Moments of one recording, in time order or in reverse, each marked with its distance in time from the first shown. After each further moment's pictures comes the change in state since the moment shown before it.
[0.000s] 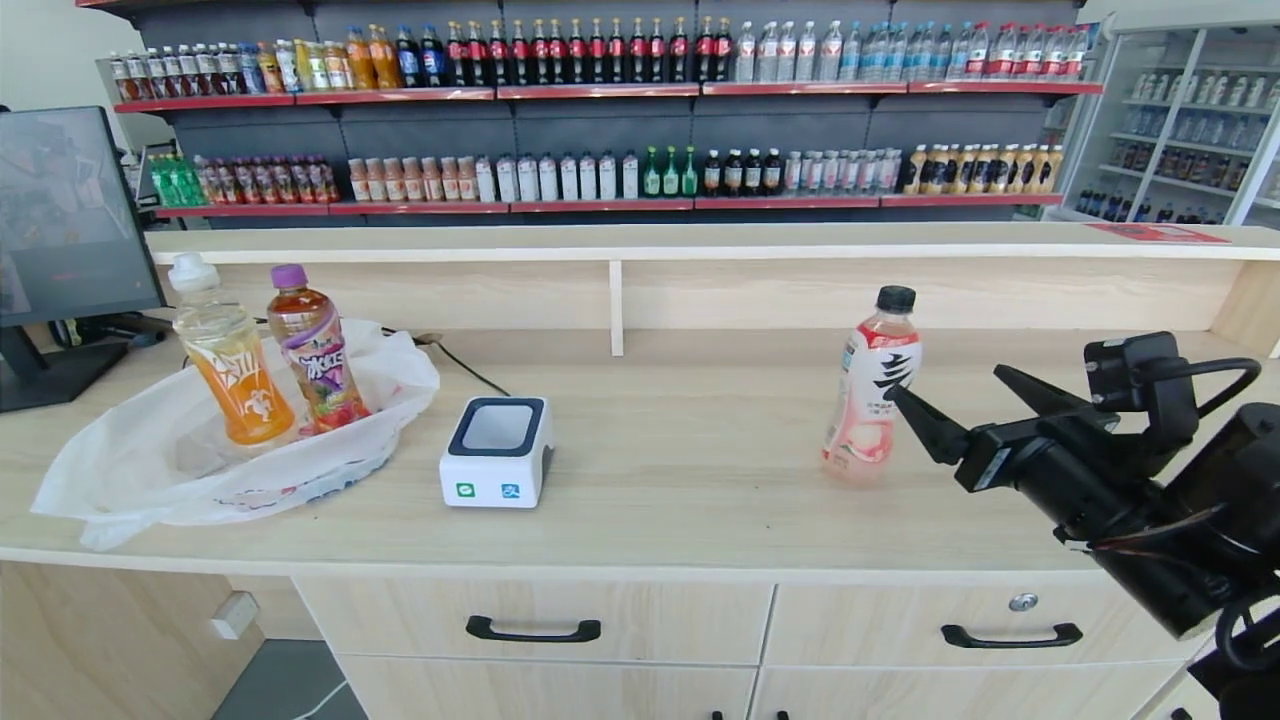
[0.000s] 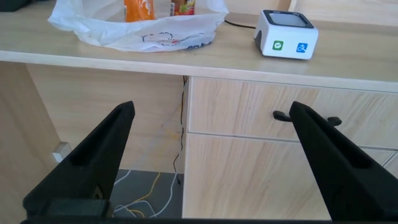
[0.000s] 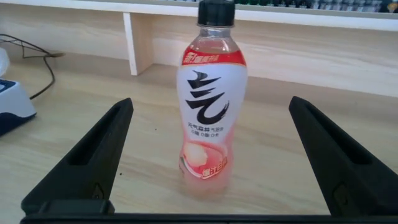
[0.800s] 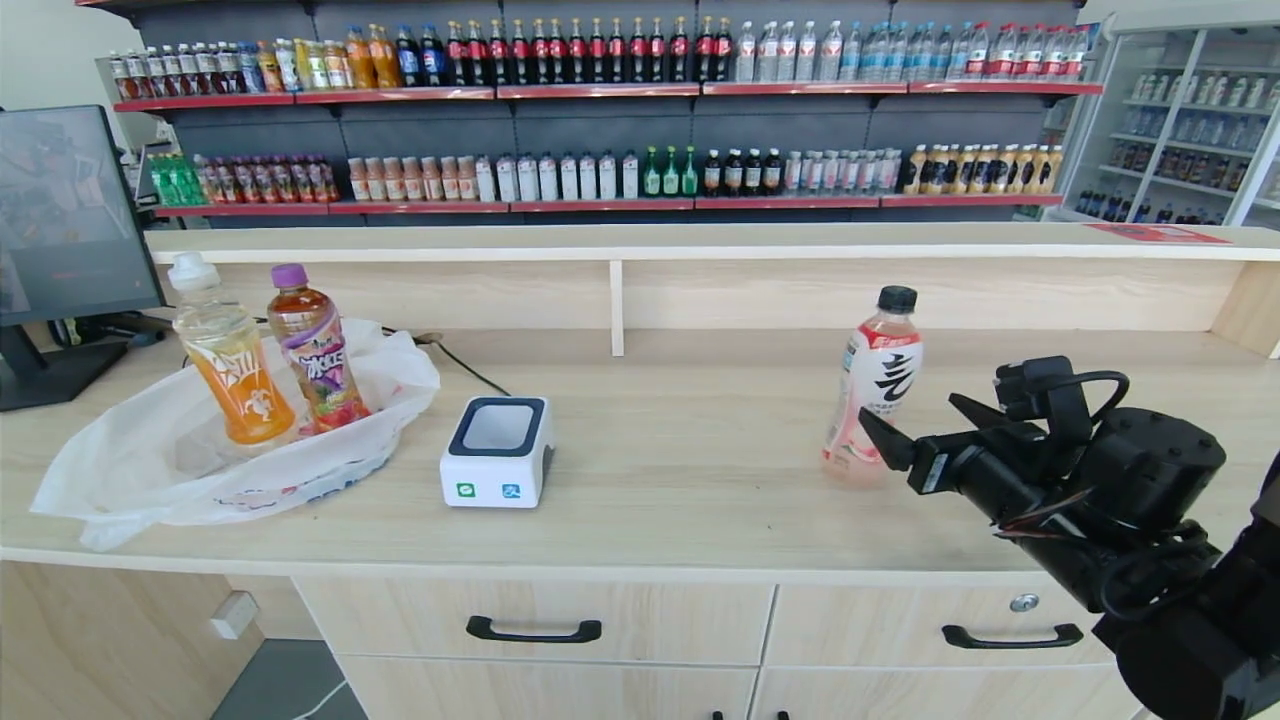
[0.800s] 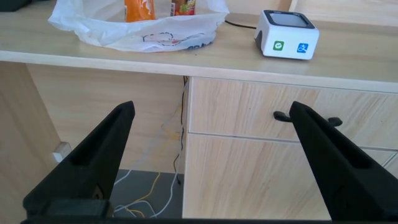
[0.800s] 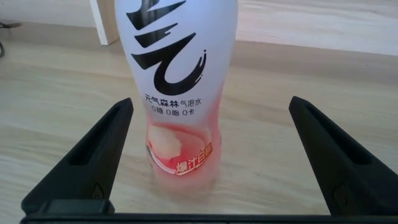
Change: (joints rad) left arm 0.000 0.000 0.000 0.001 0.000 0.000; right arm -0.037 0.207 -0.103 0.000 -0.001 0.028
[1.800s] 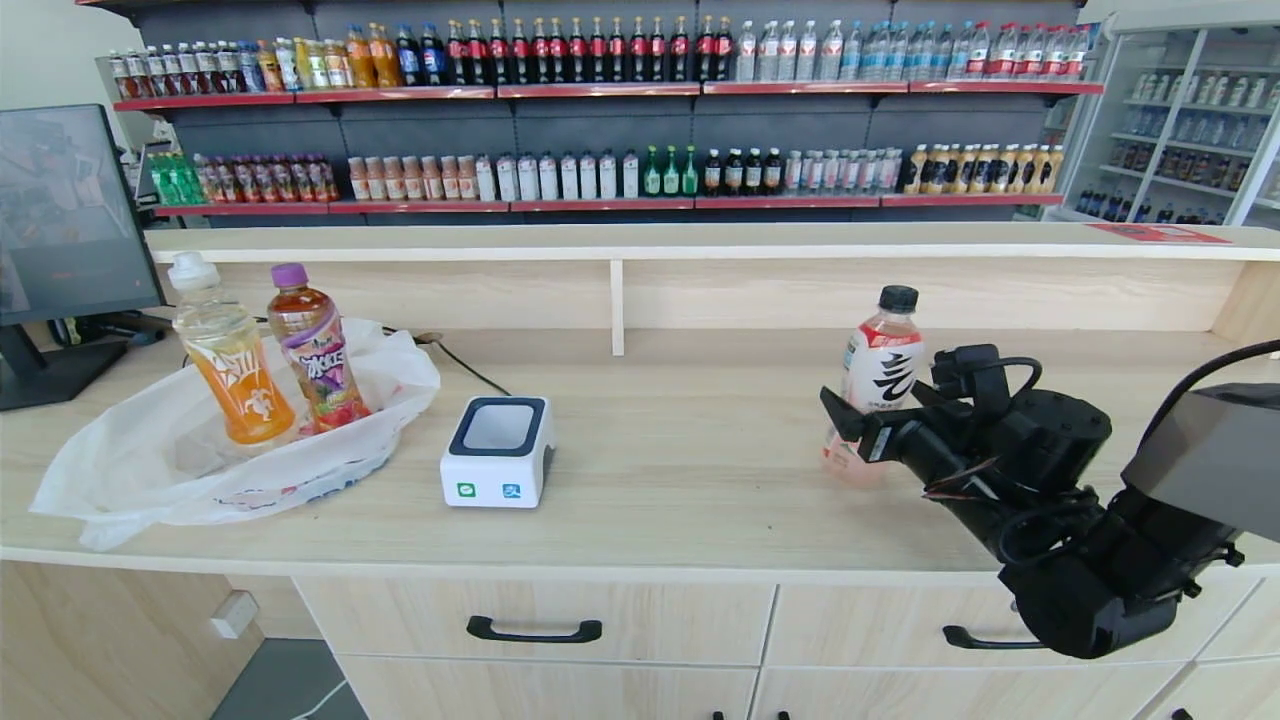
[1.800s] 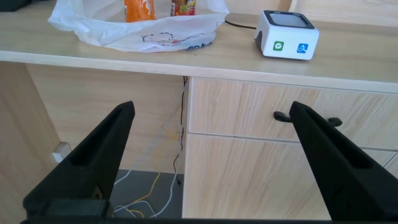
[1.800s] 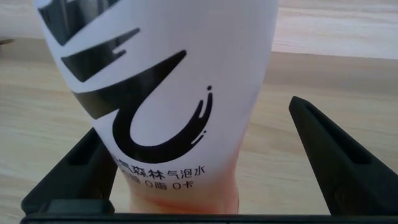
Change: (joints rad) left arm 0.000 0.000 0.000 -0.001 0.000 -0.001; right arm 0.004 0.187 -0.238 0.000 0.001 0.027
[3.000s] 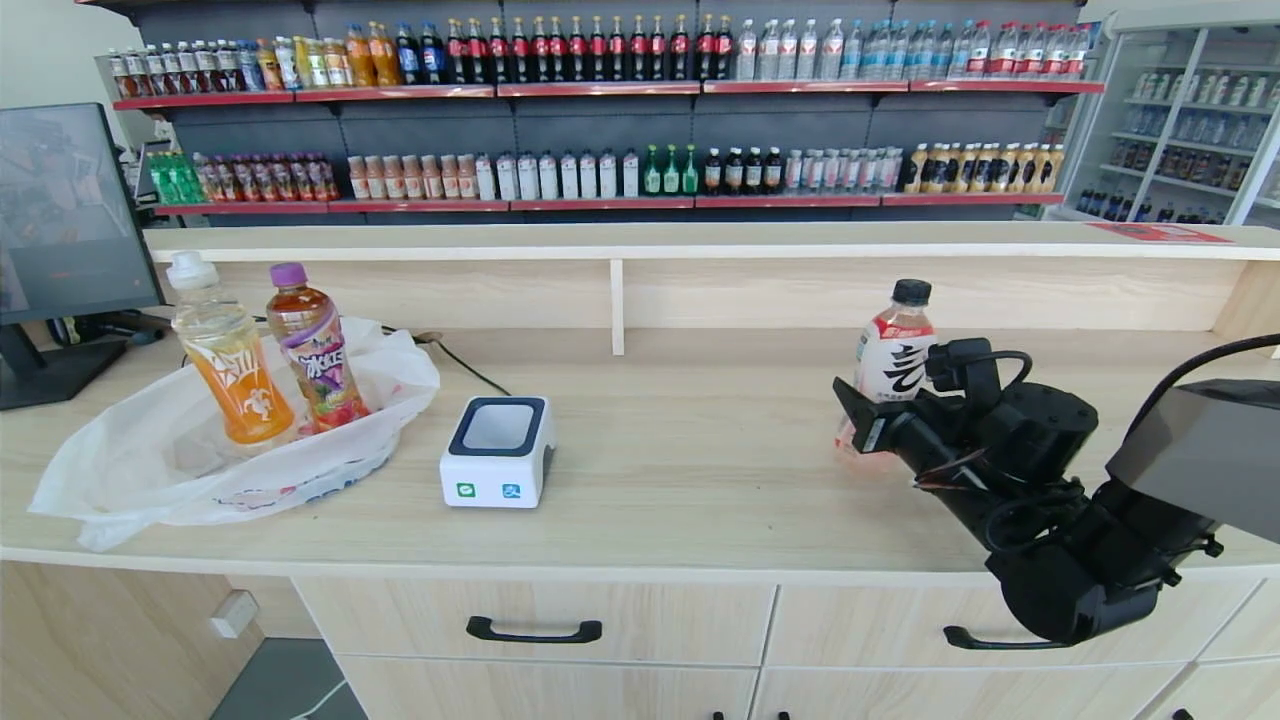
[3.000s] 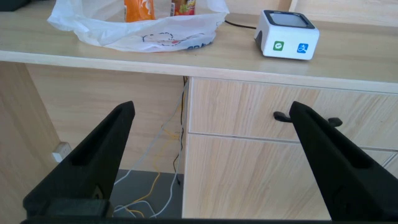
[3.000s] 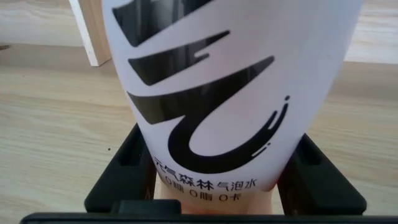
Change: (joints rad) left arm 0.000 0.000 0.000 0.000 0.000 0.000; right arm -0.001 0.018 -0.050 0.004 0.000 0.002
